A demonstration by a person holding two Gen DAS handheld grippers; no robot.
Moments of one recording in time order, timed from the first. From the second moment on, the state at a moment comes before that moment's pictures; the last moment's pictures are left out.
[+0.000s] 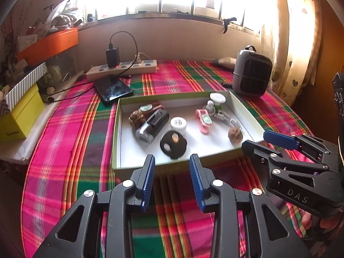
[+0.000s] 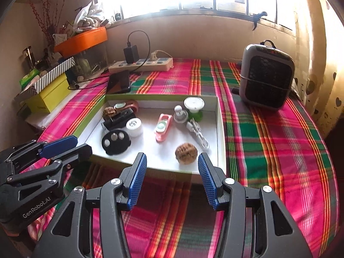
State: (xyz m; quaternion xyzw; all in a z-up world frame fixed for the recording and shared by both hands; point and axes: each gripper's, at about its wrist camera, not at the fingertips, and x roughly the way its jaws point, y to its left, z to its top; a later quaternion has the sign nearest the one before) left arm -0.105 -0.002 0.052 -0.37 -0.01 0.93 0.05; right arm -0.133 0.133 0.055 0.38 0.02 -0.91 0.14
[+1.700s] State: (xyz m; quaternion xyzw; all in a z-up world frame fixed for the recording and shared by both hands) left arm -0.034 0.022 0.005 -0.40 -0.02 0.92 0.01; right arm -0.047 0.149 0.013 0.41 0.03 -0.91 0.07
